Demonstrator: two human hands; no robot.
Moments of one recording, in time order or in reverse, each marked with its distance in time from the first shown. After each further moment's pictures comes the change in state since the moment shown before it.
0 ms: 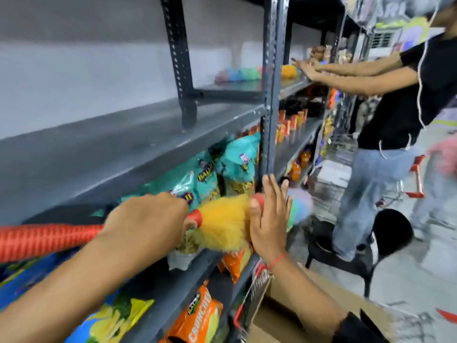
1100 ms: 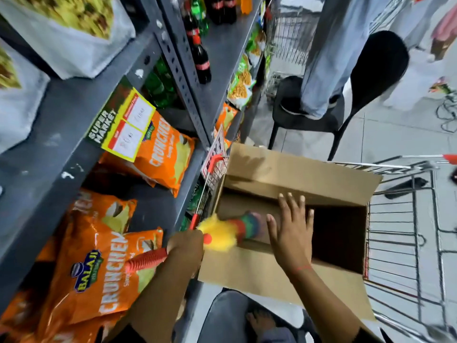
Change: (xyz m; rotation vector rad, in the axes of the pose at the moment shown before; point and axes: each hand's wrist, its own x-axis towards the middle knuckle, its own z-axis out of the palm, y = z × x) left_hand 0.114 0.277 0.453 -0.008 -0.906 0.176; right_hand -0.266 0.341 0.003 -0.589 -0.434 0.678
